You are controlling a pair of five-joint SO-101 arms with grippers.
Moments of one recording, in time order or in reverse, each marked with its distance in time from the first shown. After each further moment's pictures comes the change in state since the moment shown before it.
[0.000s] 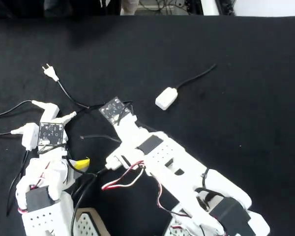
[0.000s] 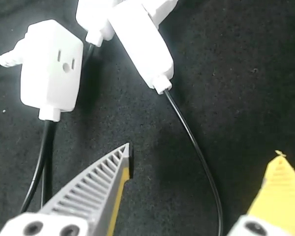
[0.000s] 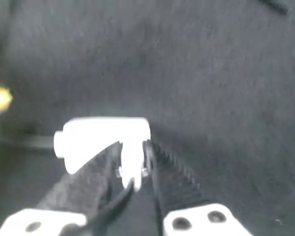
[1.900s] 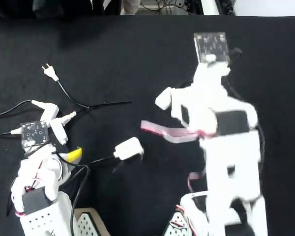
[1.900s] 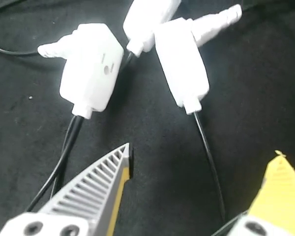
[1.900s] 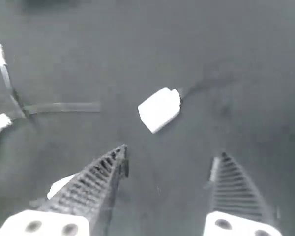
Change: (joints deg) left arm -4.7 0.1 -2.5 -3.0 8.5; right arm 32.9 -13.5 -43.3 41.0 -7.2
